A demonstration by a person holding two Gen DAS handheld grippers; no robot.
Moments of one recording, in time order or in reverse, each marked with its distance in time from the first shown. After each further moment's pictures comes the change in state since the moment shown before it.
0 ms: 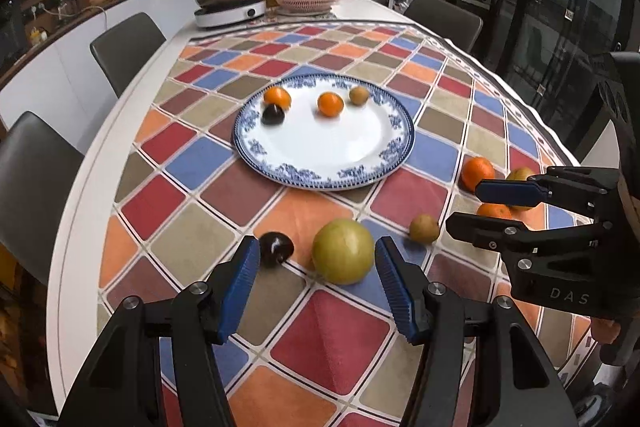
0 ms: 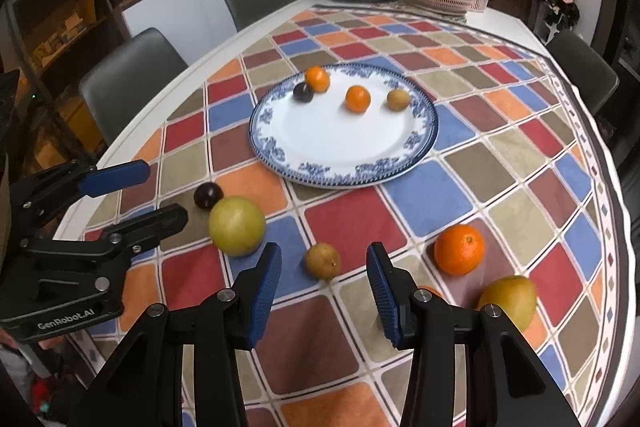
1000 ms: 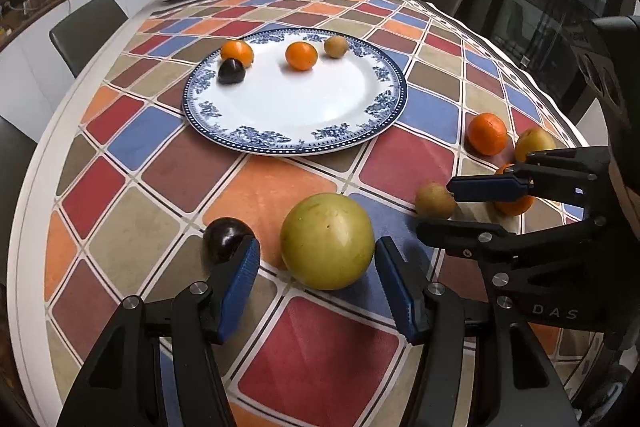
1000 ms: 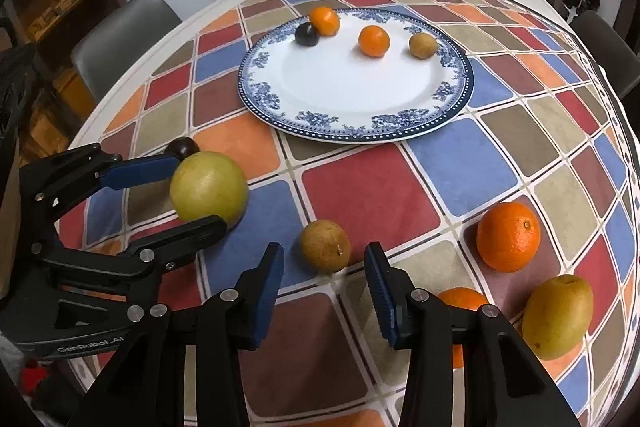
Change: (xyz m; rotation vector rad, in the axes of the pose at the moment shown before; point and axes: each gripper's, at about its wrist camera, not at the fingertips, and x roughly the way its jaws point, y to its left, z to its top) left arm 0.061 -0.005 -0.009 0.053 0.087 -0.089; right arm 0.058 -0.001 -0.009 -0.026 0.127 0.017
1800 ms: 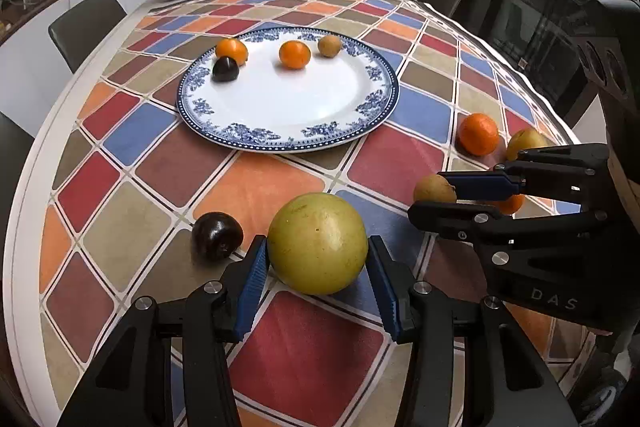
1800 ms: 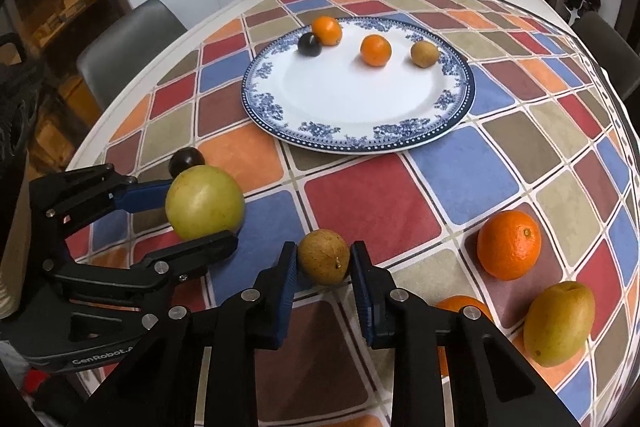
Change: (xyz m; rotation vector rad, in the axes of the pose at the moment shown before) left arm -0.006 -0.005 -0.002 -0.019 -0.003 -0.016; right arm -0.006 -0.001 0.002 0.002 -0.037 0.025
